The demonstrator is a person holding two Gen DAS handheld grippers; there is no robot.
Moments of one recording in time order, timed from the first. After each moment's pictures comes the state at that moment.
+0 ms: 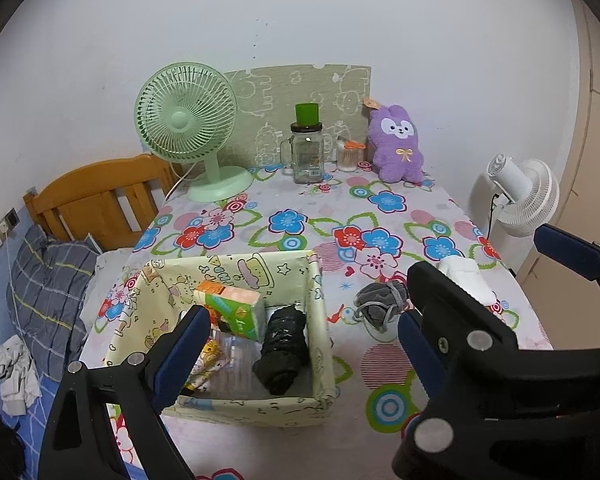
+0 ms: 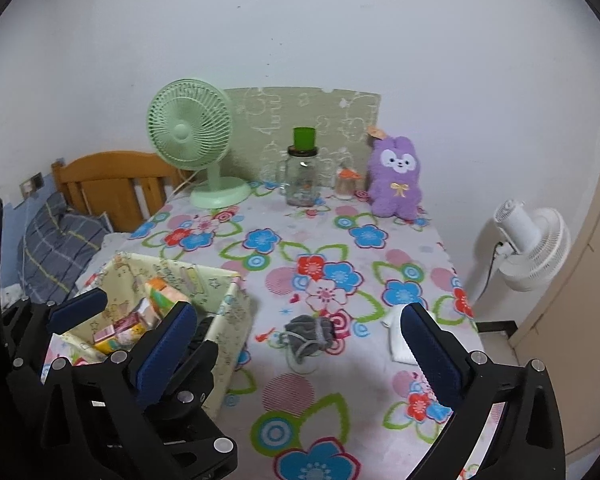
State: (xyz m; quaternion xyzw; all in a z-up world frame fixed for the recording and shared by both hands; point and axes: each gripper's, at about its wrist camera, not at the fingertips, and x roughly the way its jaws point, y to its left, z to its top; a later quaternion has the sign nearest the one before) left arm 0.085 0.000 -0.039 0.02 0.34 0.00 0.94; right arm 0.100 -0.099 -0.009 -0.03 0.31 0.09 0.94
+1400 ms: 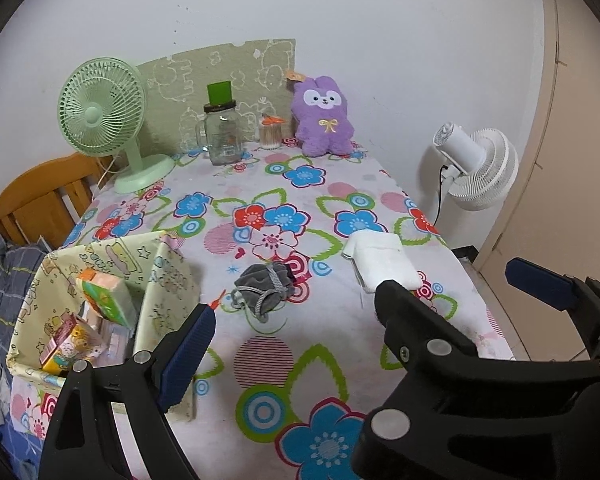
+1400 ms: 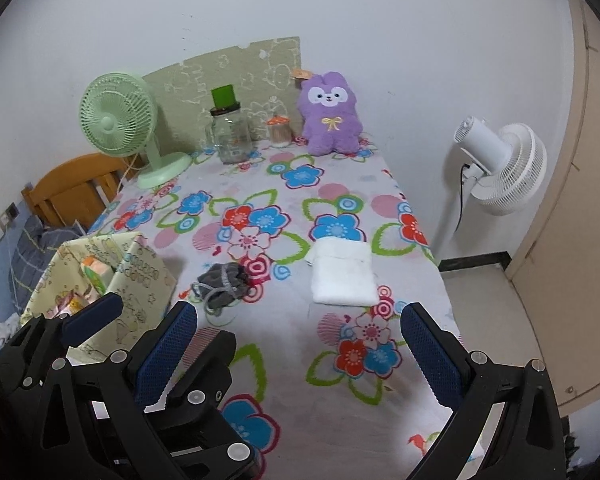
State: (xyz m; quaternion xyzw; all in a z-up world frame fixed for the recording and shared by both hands) left arm 0.099 -0.107 -0.072 0.03 0.37 -0.07 0.92; right arm 0.109 -0.207 -0.056 0.04 0.39 0.04 0.92
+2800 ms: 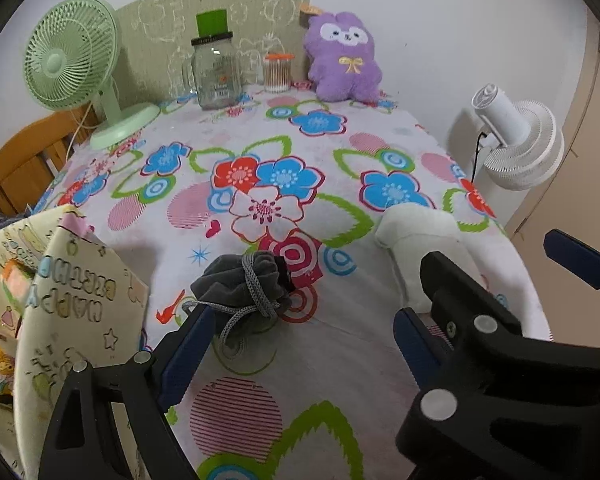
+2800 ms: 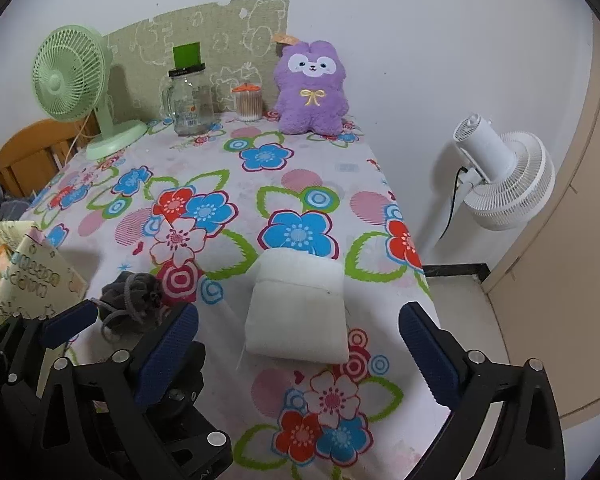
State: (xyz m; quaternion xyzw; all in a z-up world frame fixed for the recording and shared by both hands) left arm 0.189 -0.118 -0.146 0.02 0.45 -0.05 0.89; right arm 0.198 -0.219 -0.118 -0.02 0.42 0.02 0.91
